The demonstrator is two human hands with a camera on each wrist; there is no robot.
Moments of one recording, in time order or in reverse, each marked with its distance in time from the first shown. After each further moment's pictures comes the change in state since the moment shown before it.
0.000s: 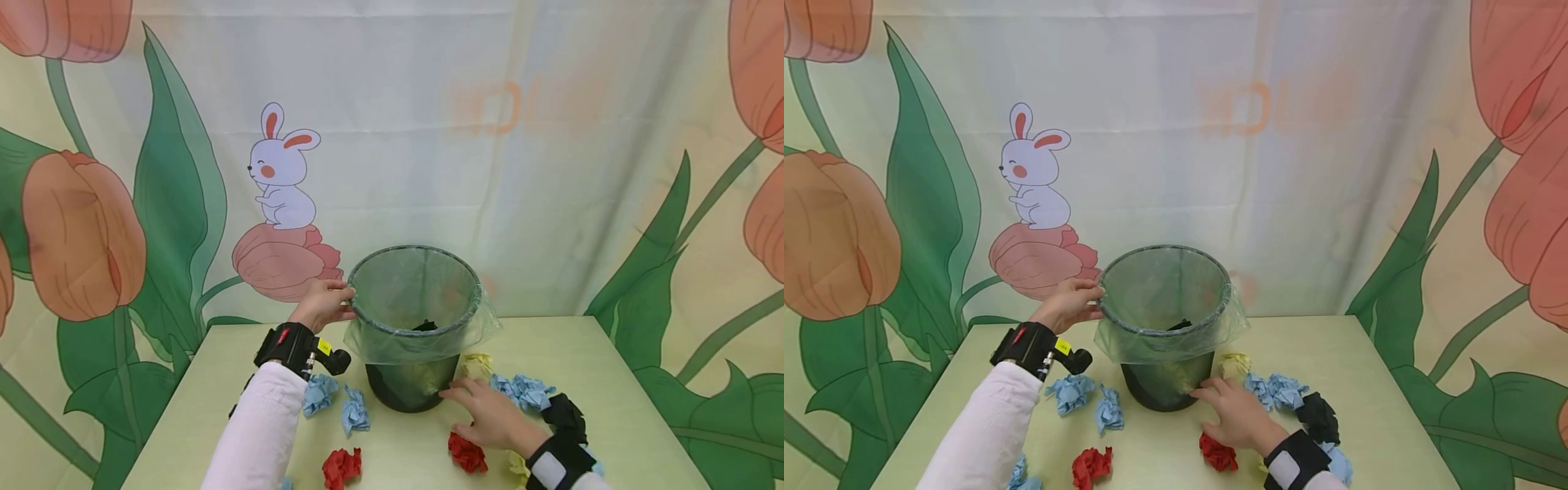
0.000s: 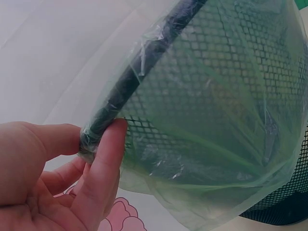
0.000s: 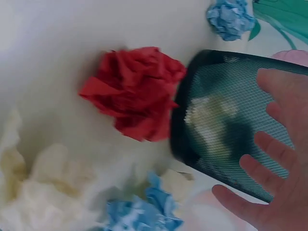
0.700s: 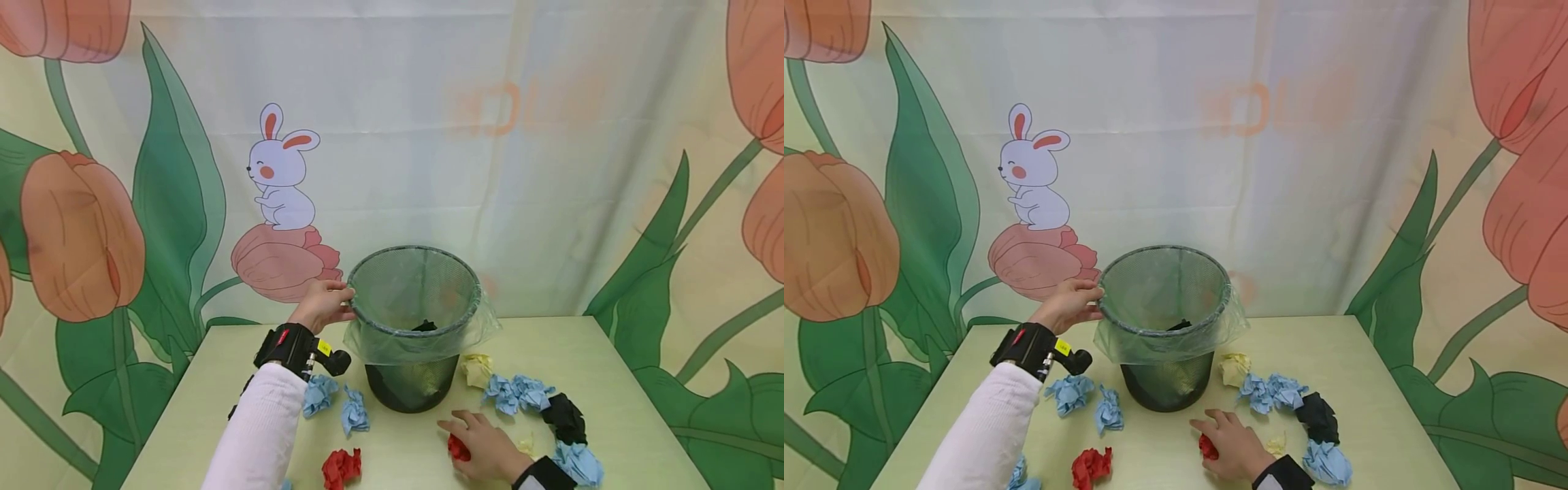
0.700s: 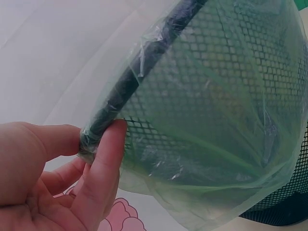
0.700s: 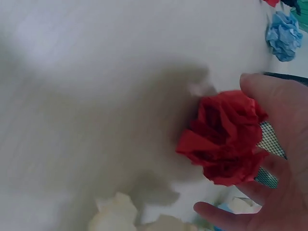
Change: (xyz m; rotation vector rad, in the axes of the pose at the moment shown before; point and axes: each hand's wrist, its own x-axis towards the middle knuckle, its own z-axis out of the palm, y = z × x) left_hand -0.001 0.000 0.000 0.014 0.002 0.000; right_hand -0.020 -0.002 0.059 0.079 -0.167 0.148
